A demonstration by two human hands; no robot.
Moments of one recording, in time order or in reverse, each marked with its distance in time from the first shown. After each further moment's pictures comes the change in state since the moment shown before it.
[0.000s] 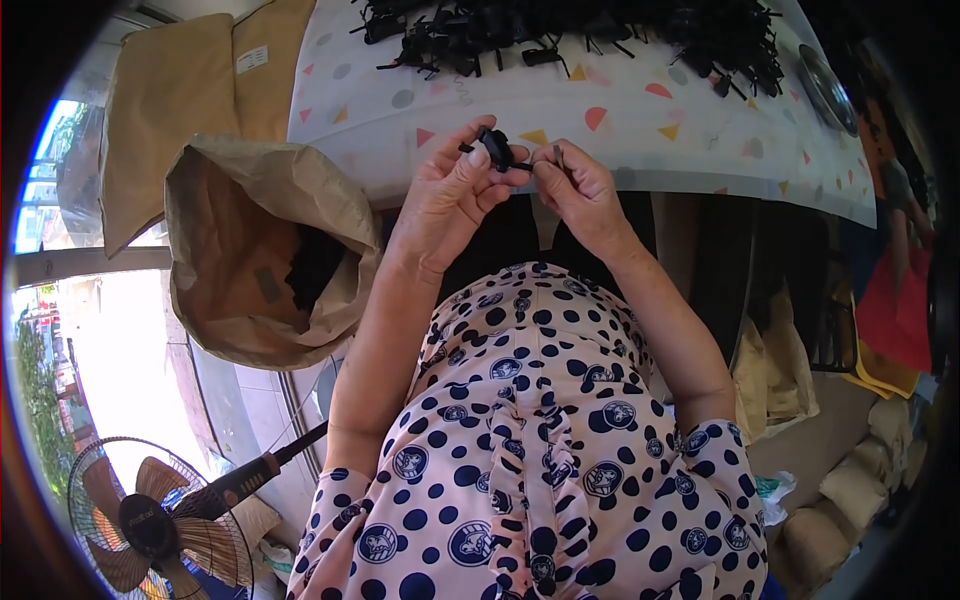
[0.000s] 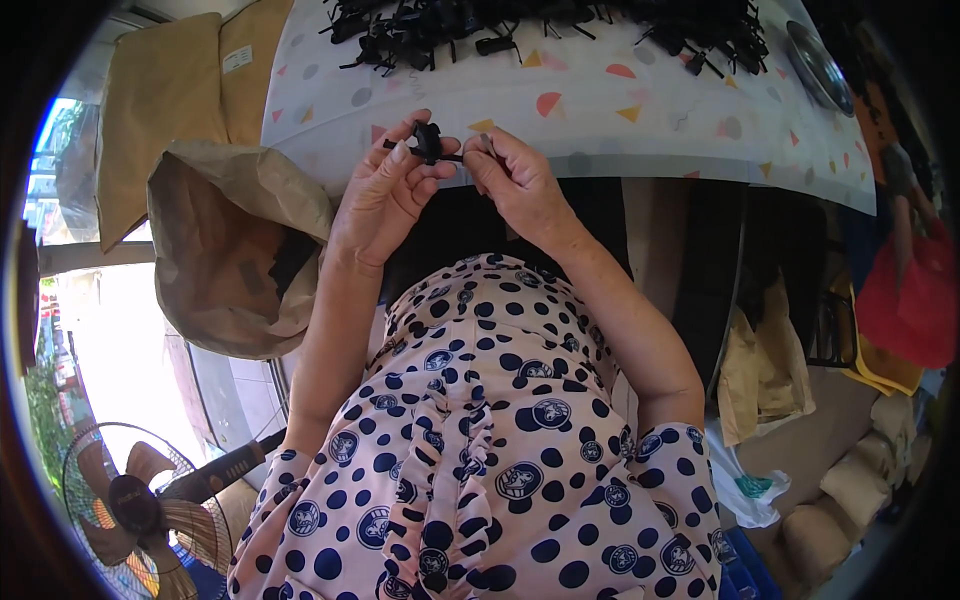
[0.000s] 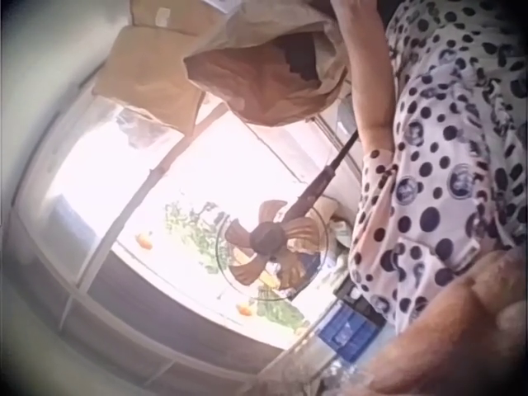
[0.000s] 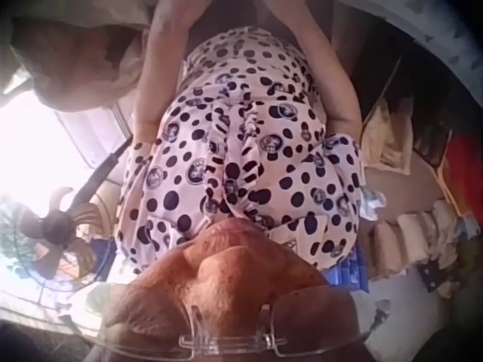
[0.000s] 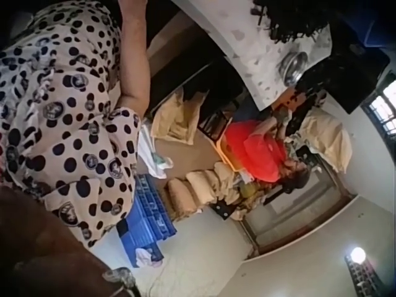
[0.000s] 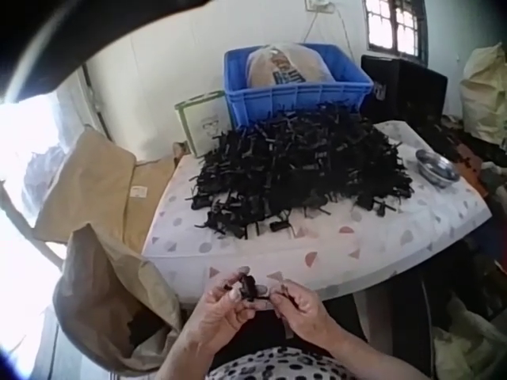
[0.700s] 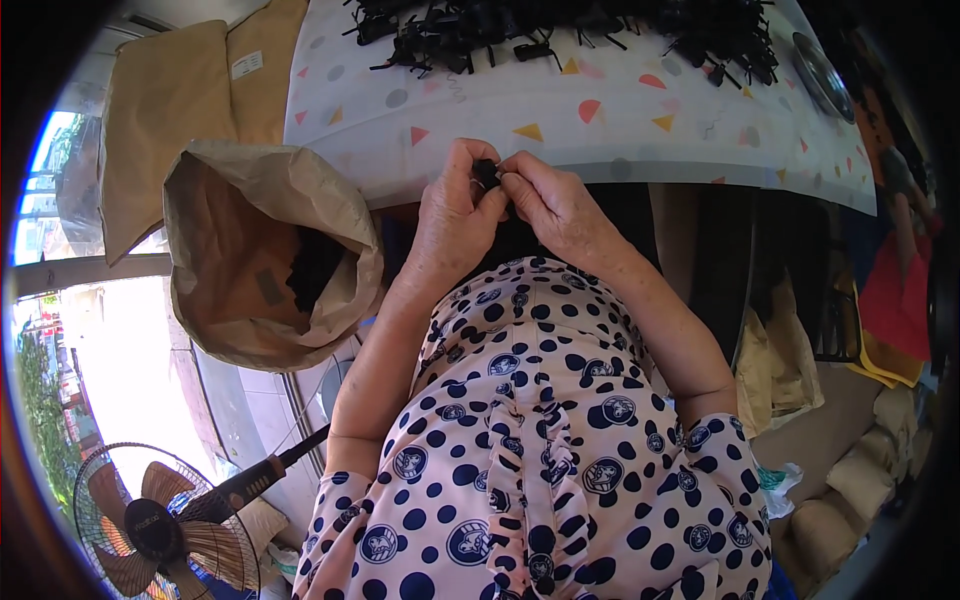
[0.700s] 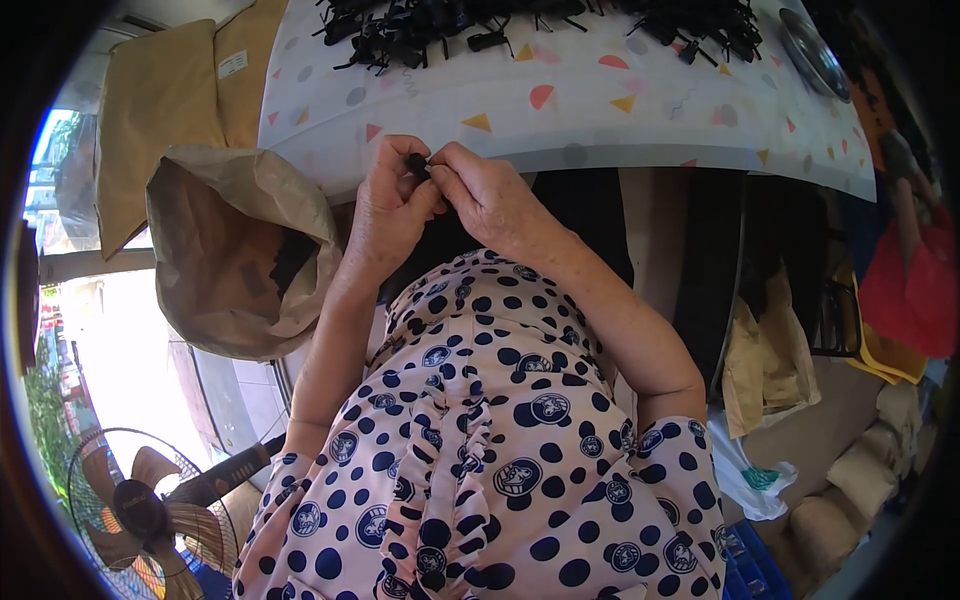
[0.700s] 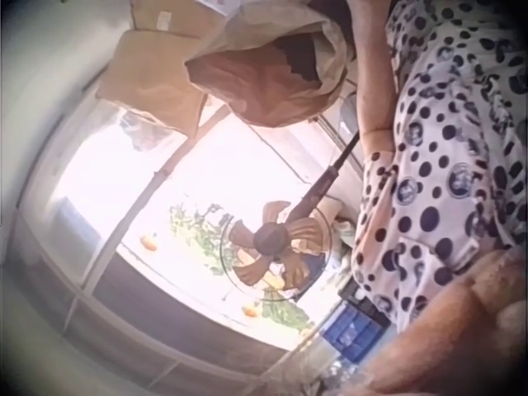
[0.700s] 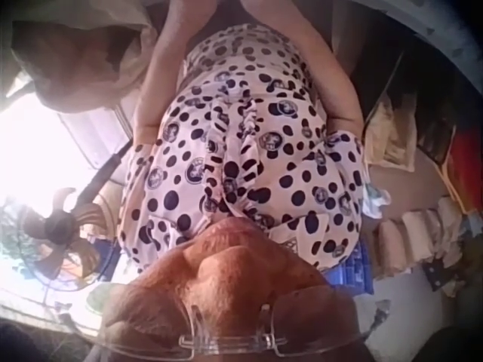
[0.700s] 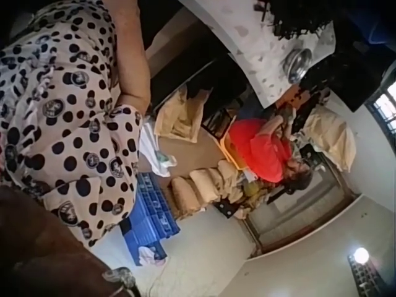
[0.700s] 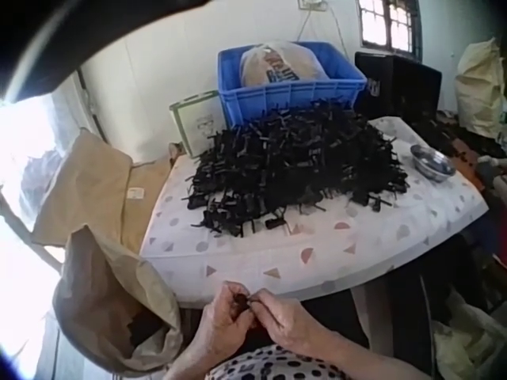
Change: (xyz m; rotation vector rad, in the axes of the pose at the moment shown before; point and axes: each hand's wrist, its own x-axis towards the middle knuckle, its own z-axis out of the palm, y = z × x) left_hand -0.017 -0.014 0.022 1.078 0.218 0.137; right_hand -0.007 -0.021 0.019 -0.334 -0.119 0.011
